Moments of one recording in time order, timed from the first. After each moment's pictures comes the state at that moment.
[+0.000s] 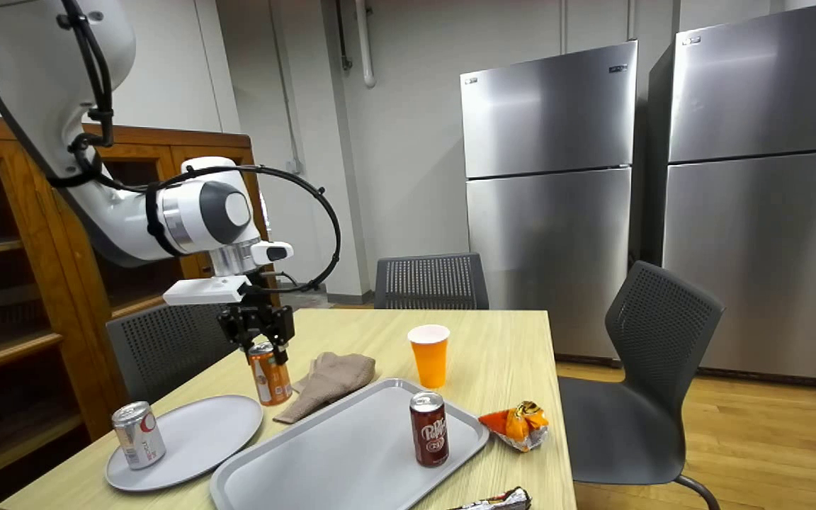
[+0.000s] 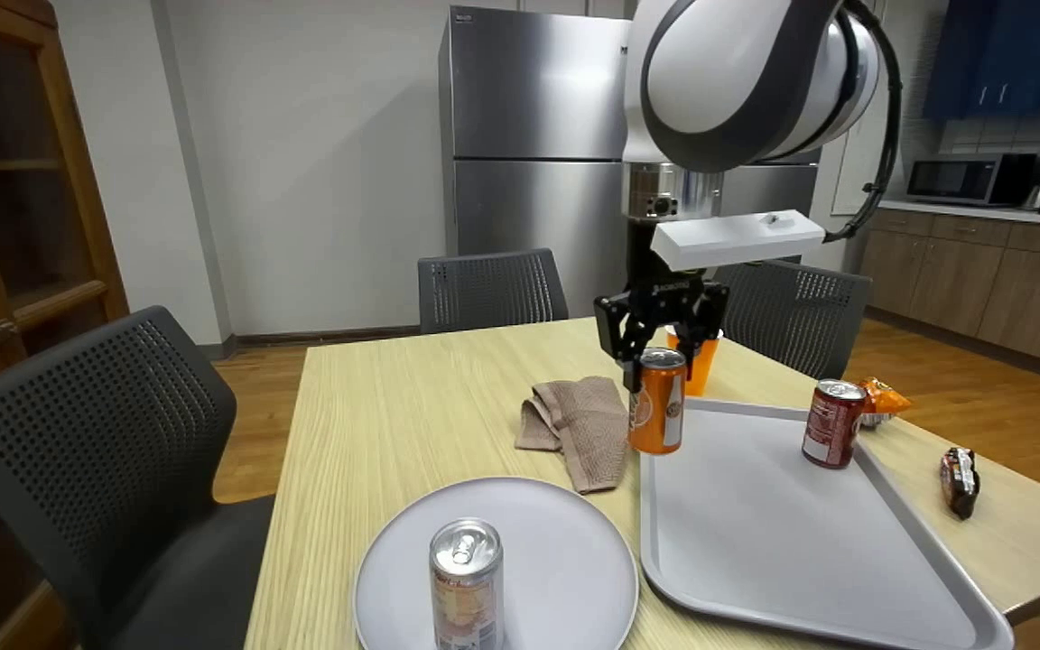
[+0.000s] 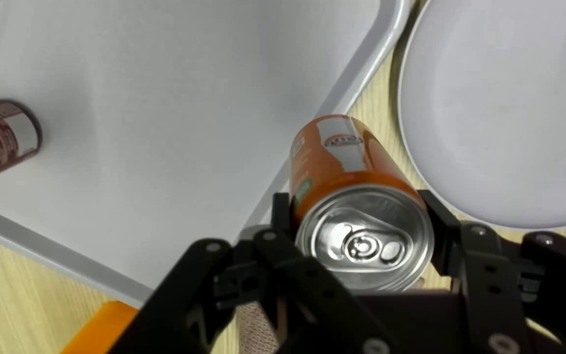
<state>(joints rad) 0.20 0.10 0.05 -2.42 -0.16 2.55 0.32</state>
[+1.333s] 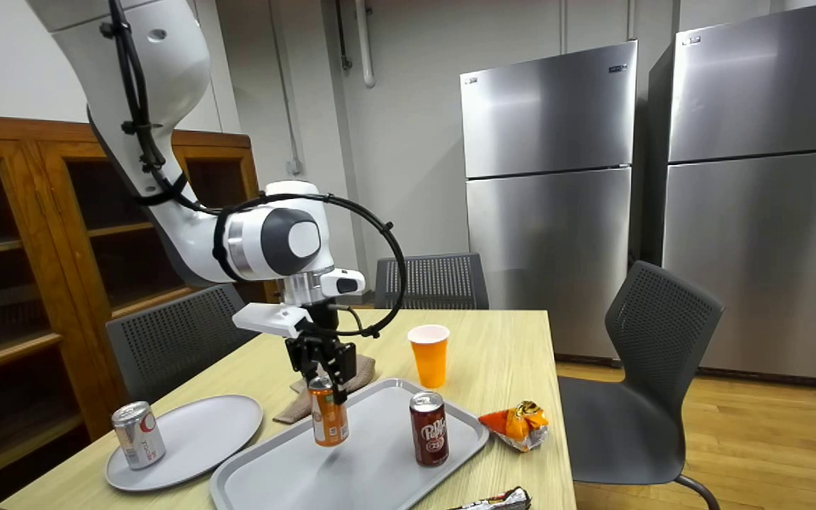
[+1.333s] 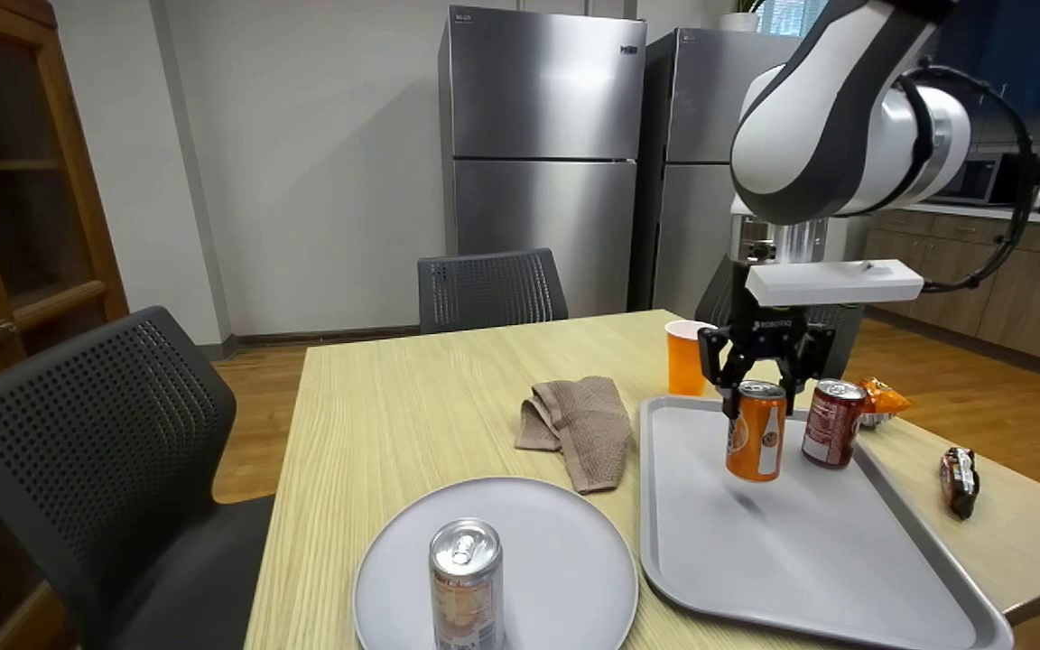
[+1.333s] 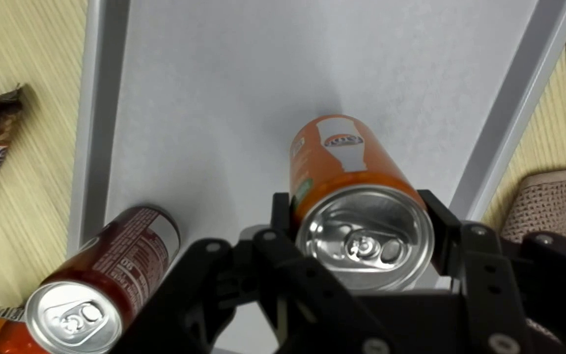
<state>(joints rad) 0.04 0.17 -0.04 -2.47 -0.08 2.60 0.29</state>
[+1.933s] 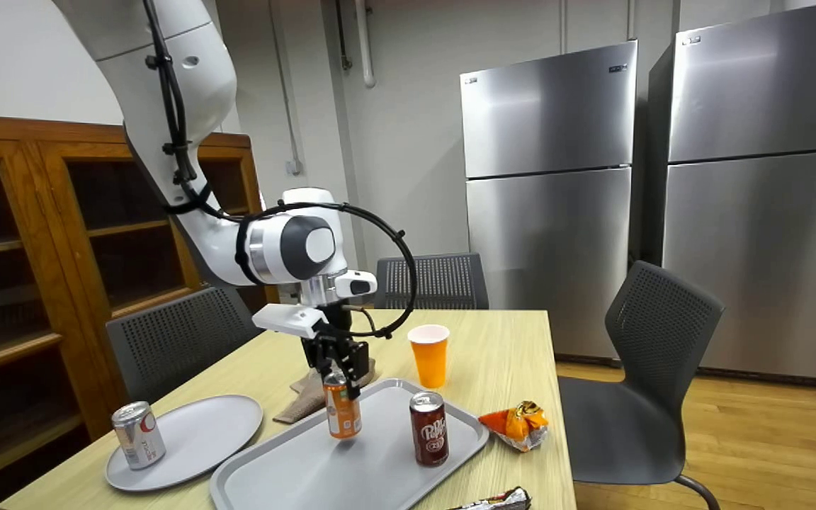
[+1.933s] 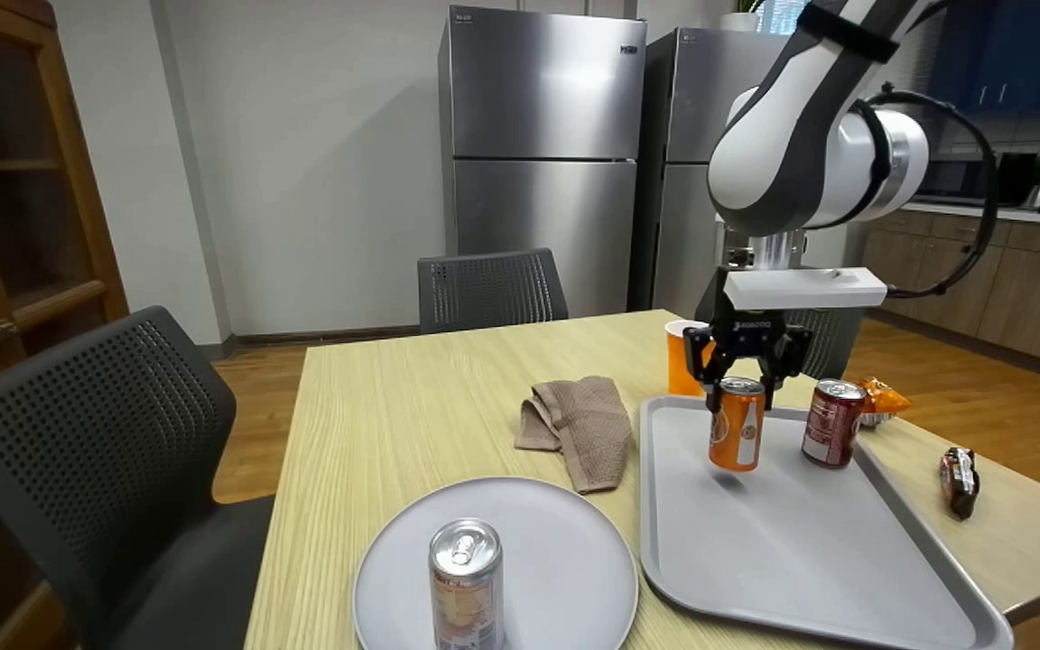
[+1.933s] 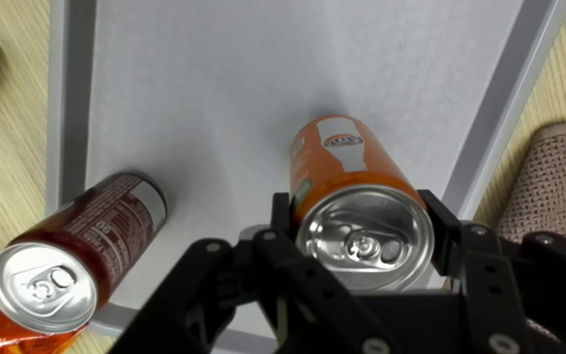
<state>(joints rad) 0.04 0.27 -0.05 -2.38 -0.07 2.62 0.29</state>
